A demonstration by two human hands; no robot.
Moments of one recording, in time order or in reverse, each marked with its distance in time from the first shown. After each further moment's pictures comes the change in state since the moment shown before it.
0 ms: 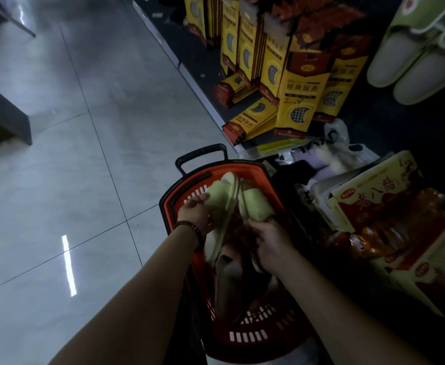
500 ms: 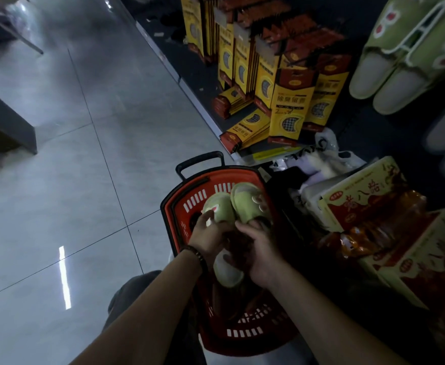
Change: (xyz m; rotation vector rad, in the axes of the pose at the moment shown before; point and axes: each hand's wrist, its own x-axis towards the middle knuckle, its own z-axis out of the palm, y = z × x) left_hand -0.074 -0.029 -0.005 0.080 -0.270 0.005; right_hand -0.048 0.016 0.005 -0.036 -0.191 -0.065
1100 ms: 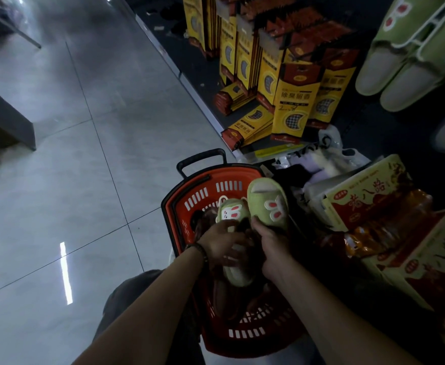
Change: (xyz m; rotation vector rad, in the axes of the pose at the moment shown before) left_hand 0.003 -0.001 0.001 0.540 -0.202 -0.142; right_hand 0.041 0.005 -0.025 -0.004 0.309 0.076
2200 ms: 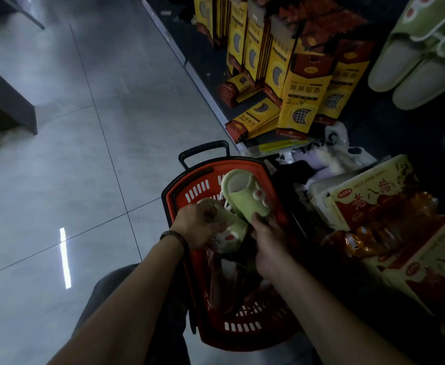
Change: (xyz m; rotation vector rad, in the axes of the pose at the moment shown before) left_hand 0.000 -0.003 -0.053 0.852 0.420 0.411; right_hand -0.010 0.006 0.010 -0.101 0.044 -0.192
